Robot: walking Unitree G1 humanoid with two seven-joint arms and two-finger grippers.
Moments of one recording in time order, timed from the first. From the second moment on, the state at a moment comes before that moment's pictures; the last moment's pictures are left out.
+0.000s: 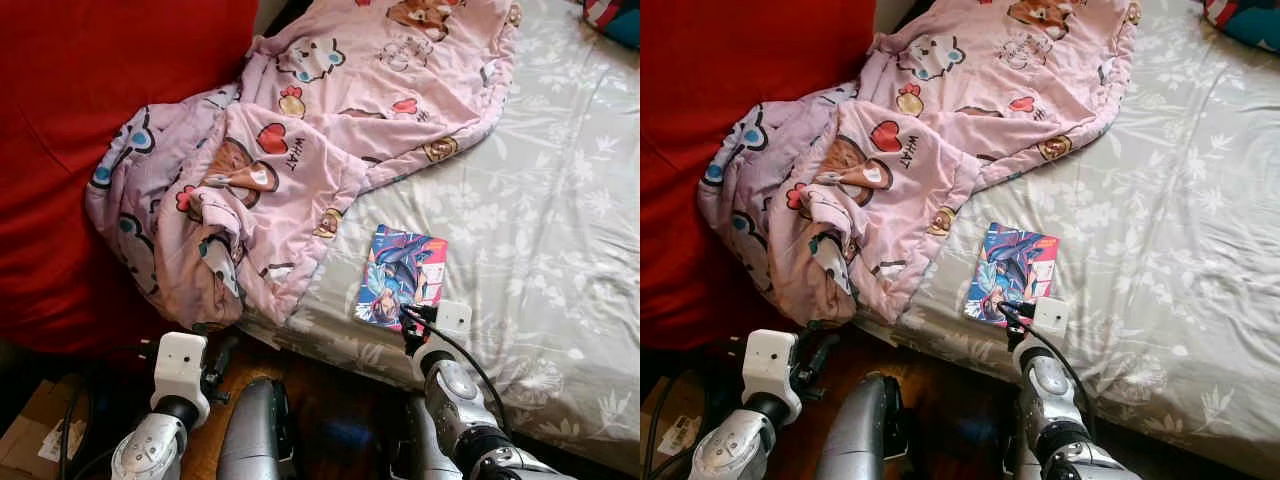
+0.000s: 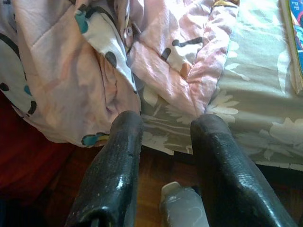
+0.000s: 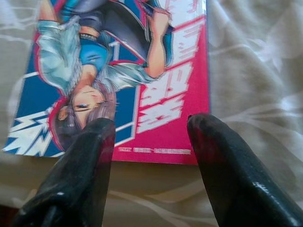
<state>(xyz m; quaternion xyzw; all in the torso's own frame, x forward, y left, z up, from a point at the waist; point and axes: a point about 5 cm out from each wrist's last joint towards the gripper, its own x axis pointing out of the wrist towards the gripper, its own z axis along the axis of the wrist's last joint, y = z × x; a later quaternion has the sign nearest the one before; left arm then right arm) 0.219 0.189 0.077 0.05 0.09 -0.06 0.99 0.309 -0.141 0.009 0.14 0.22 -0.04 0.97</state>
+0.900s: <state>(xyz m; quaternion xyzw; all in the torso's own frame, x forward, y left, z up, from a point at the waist) 0.198 0.194 0.081 0.05 0.09 -0.05 0.99 0.313 -0.162 0.012 0.19 0.22 -0.09 0.95</state>
